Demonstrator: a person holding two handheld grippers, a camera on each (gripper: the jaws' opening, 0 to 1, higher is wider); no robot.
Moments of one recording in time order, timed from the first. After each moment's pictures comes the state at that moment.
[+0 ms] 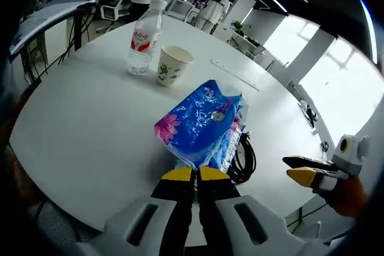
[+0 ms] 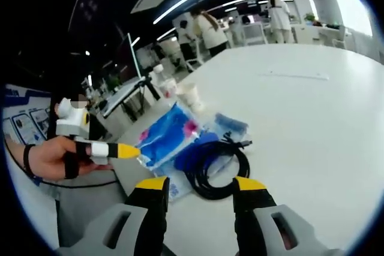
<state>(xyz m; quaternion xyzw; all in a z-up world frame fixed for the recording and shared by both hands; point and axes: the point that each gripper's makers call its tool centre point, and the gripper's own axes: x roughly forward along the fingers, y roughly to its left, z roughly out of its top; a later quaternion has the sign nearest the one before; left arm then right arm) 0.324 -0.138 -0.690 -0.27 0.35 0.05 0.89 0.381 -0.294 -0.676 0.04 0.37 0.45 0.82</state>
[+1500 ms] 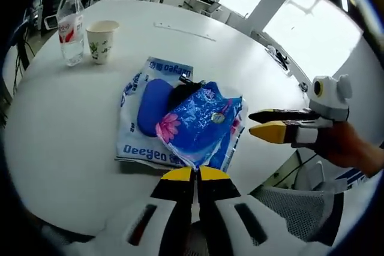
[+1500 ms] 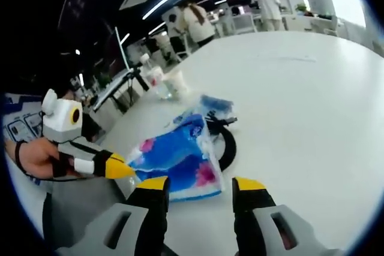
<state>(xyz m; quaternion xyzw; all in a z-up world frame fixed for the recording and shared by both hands) 0.308 -0.223 -0.717 -0.17 0.46 -0.13 0.86 0.373 -0.316 -0.716 0.03 0.41 0.42 0.81</state>
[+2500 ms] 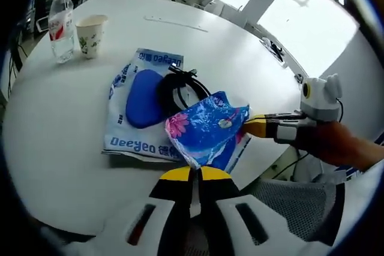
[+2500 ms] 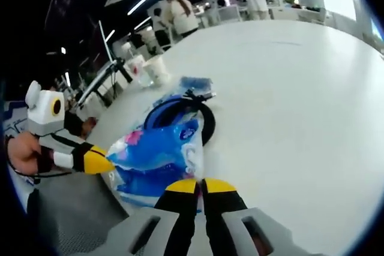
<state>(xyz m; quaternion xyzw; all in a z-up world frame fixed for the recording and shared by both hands) 0.302 -0.237 -0.721 -0.16 0.46 -0.15 0.86 0.370 -0.344 -0.745 0.03 0.43 0.37 0.82</state>
